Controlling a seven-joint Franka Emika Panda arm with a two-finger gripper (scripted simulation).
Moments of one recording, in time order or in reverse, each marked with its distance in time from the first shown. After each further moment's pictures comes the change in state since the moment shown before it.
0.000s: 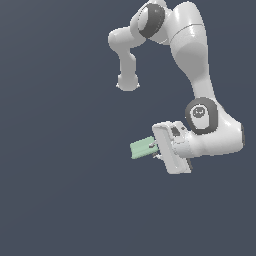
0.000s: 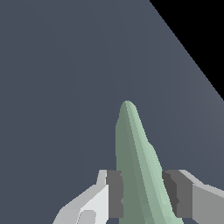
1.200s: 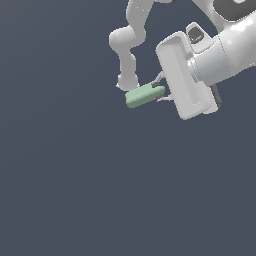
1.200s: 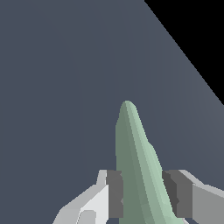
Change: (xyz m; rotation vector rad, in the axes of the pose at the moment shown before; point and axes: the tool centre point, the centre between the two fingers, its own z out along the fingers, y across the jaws) arm 0.090 0.196 -0.143 0.005 -0.003 -0.001
